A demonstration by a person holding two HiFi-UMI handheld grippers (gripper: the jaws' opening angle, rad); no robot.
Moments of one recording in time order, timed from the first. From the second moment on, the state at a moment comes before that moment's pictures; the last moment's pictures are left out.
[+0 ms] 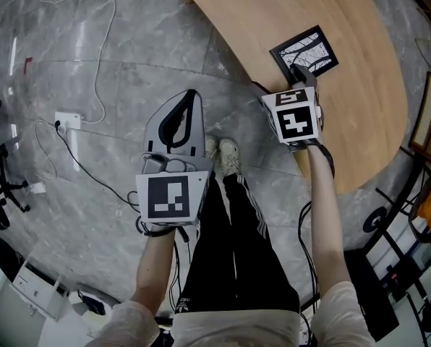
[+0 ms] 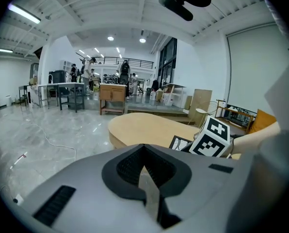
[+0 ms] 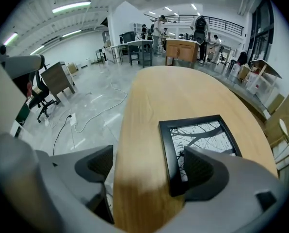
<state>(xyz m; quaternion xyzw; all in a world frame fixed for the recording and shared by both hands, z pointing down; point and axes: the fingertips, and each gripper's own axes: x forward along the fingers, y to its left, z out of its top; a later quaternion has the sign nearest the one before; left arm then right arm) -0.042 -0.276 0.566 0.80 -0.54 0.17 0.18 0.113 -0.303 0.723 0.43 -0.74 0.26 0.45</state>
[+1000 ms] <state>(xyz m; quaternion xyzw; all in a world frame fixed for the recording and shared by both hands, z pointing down) -0.085 -0.257 0.576 0.78 -0.57 0.19 0.20 0.050 -0.258 0.733 0.40 -0.72 0.17 0.54</state>
